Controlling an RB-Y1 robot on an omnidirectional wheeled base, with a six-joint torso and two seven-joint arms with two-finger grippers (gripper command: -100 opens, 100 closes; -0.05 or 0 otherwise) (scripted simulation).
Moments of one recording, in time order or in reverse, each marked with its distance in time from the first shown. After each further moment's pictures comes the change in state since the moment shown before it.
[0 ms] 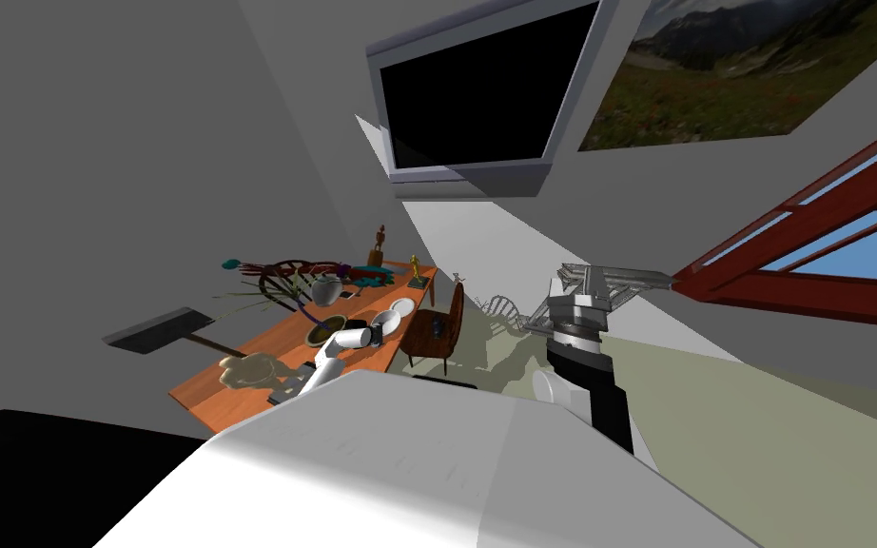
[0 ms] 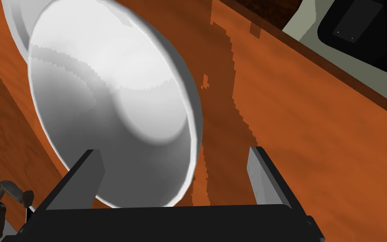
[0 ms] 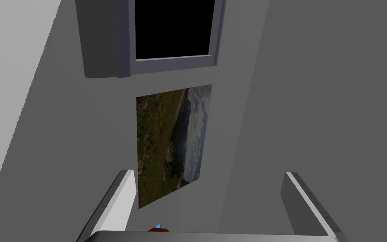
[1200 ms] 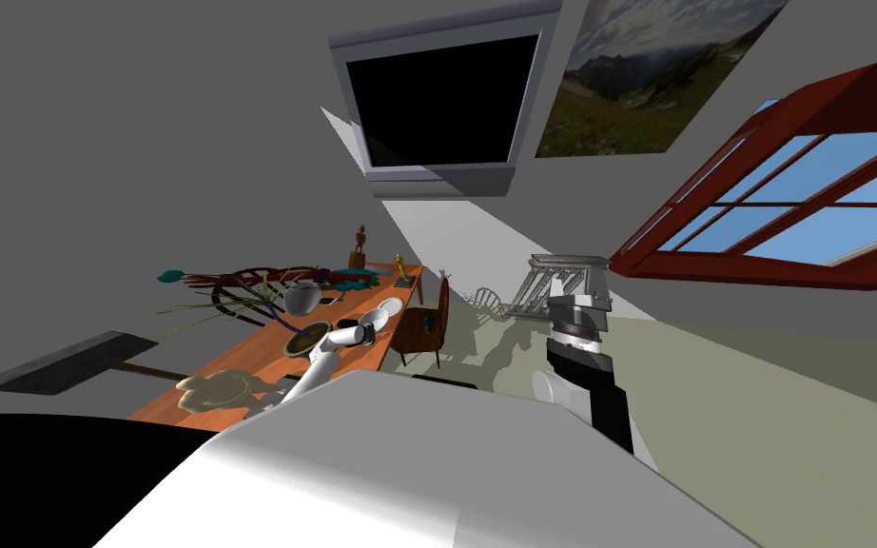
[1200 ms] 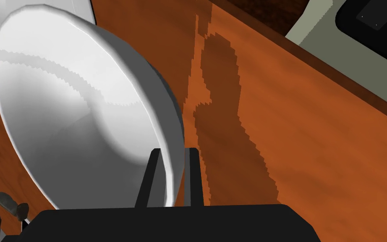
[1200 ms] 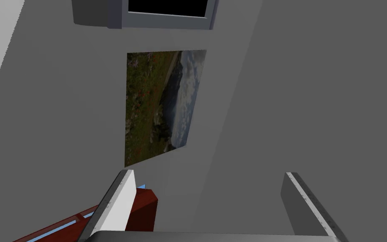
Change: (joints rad) left arm -0.091 0.057 0.079 0.242 0.050 -0.103 -0.011; right arm 0.000 0.000 0.000 0.000 0.000 0.000 0.000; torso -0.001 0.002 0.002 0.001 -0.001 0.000
